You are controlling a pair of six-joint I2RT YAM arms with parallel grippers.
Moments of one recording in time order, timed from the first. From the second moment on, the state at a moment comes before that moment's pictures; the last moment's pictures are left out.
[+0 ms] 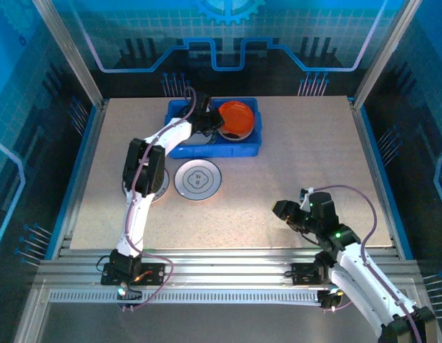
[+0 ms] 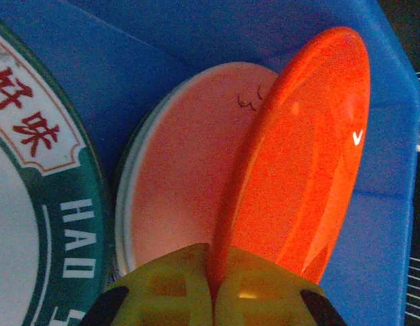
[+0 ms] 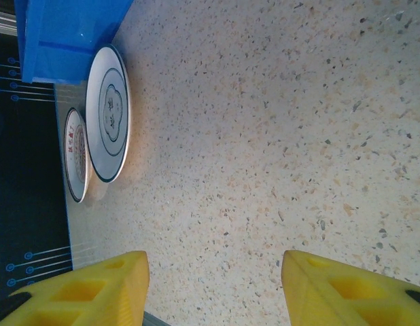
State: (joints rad) left arm -0.30 2.38 1.96 -0.34 0.29 -0.90; right arm 0.32 0.56 0.23 -0.35 -0.40 0.97
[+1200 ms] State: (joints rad) left arm -0.30 2.05 1.79 -0.46 0.24 -0.74; right arm 0.32 0.64 0.32 -0.34 -0.39 0.91
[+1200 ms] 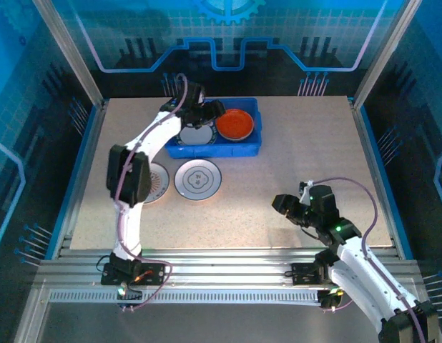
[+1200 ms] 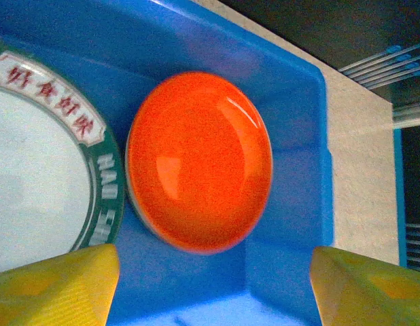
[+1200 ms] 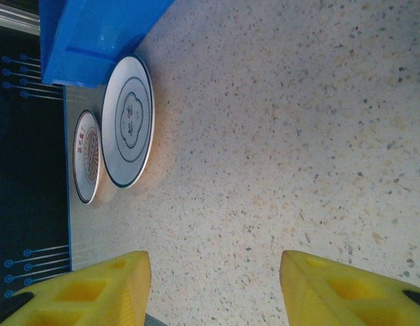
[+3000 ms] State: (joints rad) left arm -0.53 0.75 0.28 -0.13 0.20 -0.98; right arm 0.63 1.85 0.70 0.54 -0.34 0.99
